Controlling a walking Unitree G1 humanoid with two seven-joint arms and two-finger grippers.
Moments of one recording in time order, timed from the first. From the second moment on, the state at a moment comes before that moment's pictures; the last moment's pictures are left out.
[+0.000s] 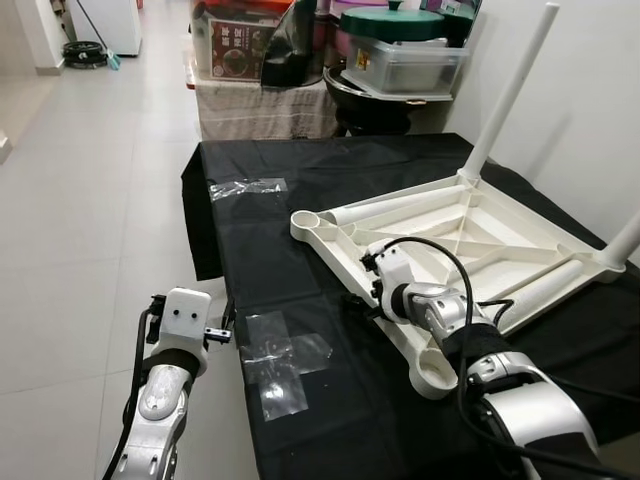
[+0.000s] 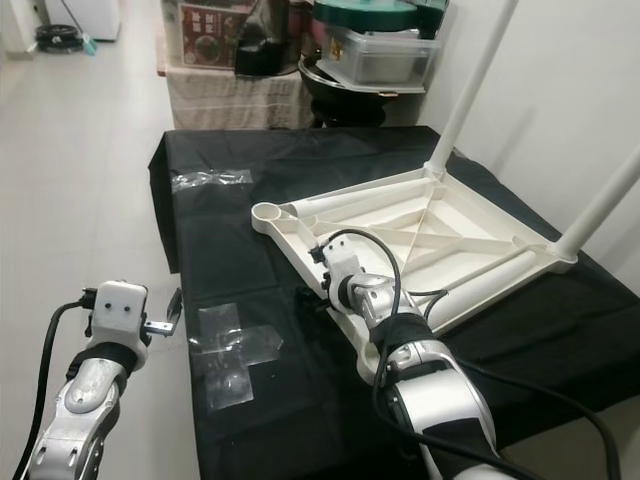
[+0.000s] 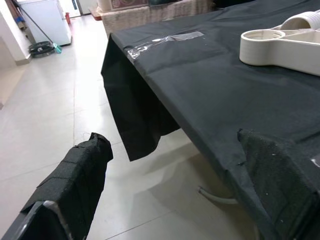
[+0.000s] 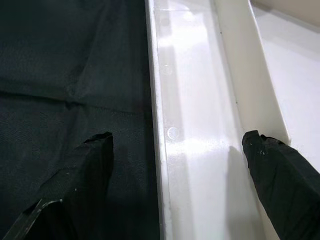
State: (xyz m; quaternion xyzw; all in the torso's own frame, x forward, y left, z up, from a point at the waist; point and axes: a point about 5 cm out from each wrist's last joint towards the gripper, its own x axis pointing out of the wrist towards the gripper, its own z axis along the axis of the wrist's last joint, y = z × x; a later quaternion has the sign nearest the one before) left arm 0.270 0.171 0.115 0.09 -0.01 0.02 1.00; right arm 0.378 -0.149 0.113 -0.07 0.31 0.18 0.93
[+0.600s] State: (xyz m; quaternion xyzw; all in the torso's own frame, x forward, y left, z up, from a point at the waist) left arm 0.270 0.170 0.115 0.09 -0.01 0.02 1.00; right arm 0.365 -0.142 0.107 -0.21 0.30 0.34 0.87
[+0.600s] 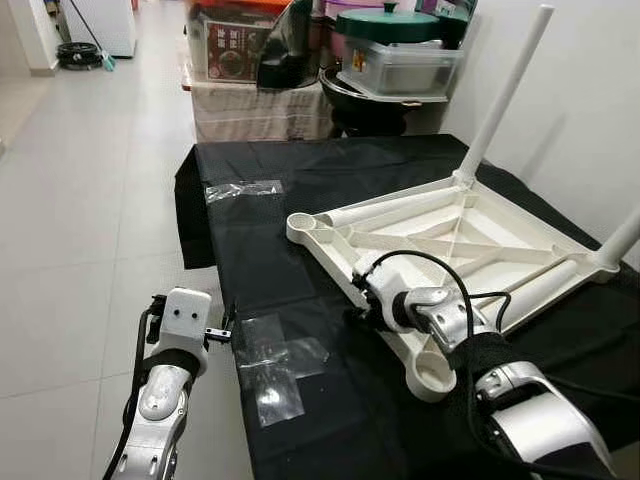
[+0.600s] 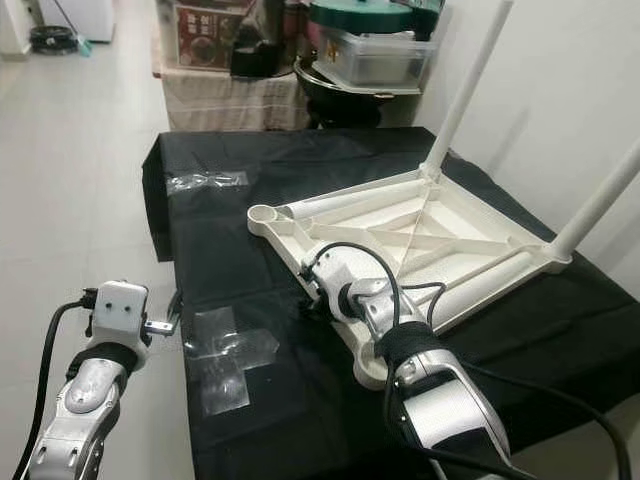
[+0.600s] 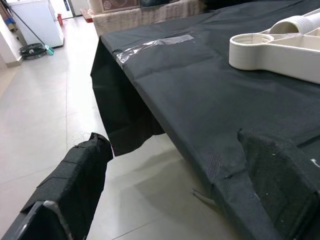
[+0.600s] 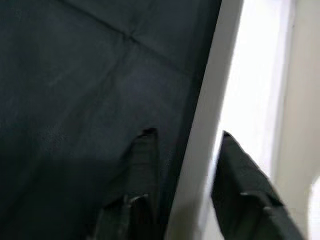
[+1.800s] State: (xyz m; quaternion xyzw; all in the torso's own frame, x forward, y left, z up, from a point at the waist) left arm 0.272 0.166 0.116 0.10 -0.01 0.00 1.00; right arm 0.343 -0.204 0.131 -0.59 0.20 0.54 0.57
